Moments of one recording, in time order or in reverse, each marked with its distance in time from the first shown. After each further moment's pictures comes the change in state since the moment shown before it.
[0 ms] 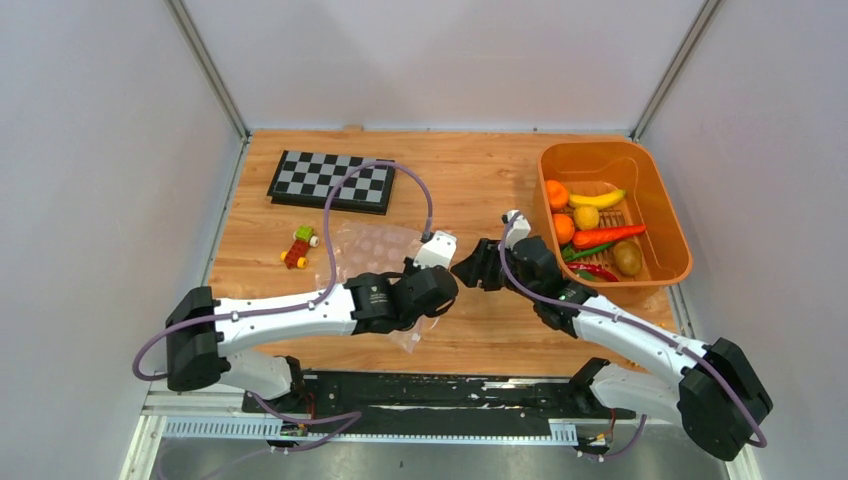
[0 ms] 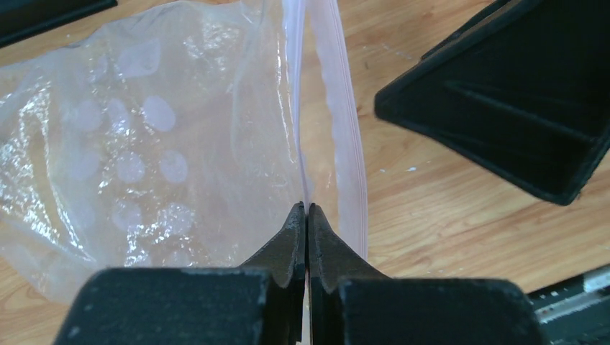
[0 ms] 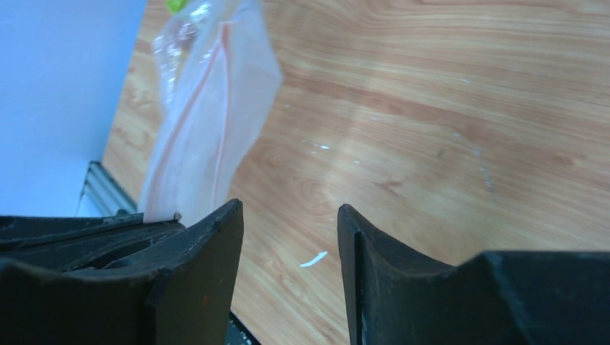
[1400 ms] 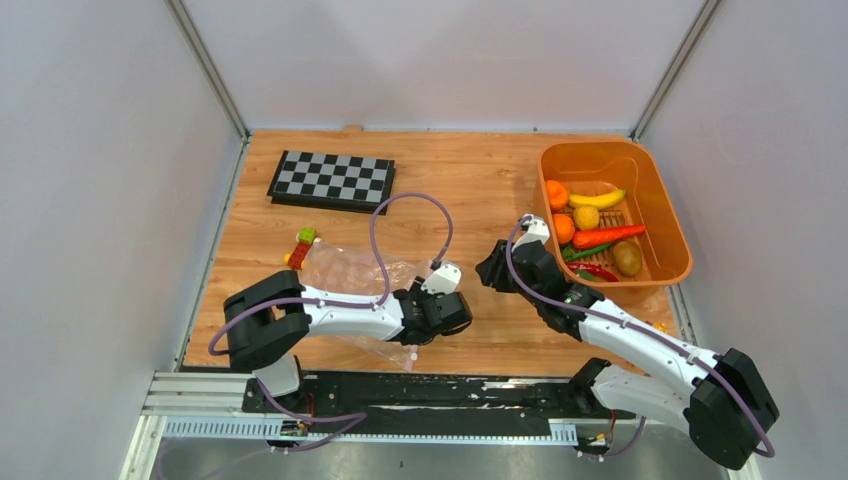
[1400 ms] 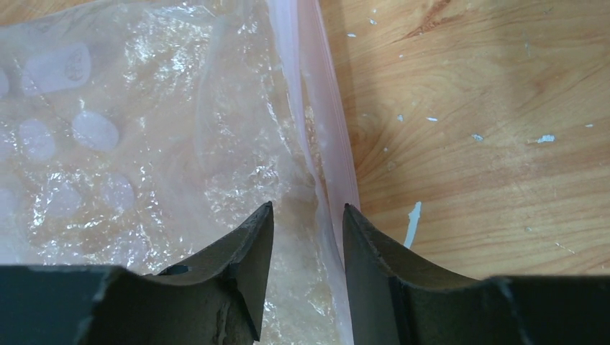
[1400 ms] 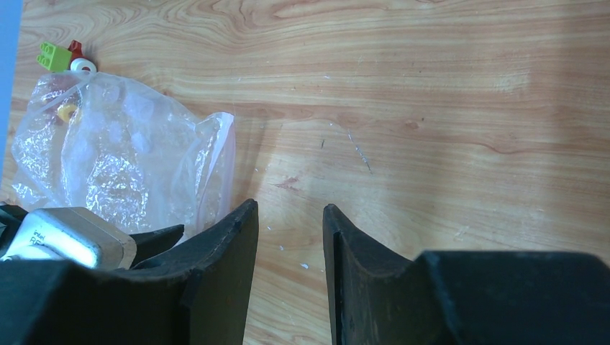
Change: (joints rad) left arm 0.001 0.294 -0.100 0.079 -0.016 -0.103; right arm 0.008 -0.058 0.003 -0.172 0.260 0.013
